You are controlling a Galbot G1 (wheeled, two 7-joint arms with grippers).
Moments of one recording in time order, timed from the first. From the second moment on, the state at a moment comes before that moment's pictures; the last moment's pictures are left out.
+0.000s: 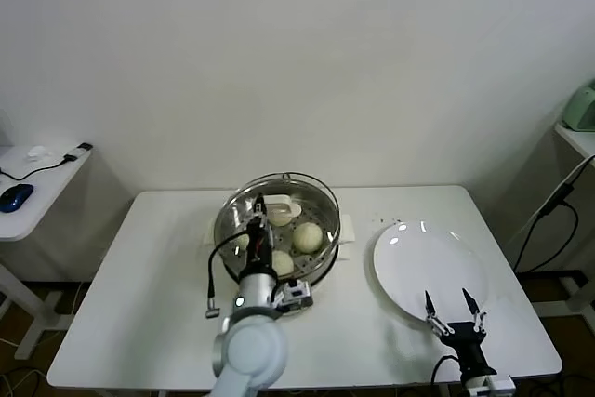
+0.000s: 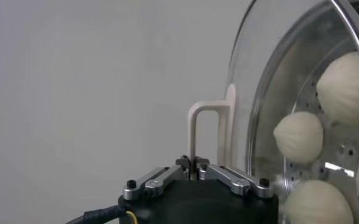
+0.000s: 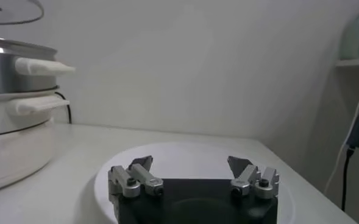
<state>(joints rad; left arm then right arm) 1.17 -1.50 -0.04 -1.99 1.57 0.60 0.22 -1.59 1.29 0.64 1.69 0.22 0.27 -0.05</state>
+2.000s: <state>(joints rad) 1.26 -1.47 -0.05 -2.06 1.46 0.56 0.18 -1.59 1.30 0.62 1.69 0.21 0.31 -0.05</state>
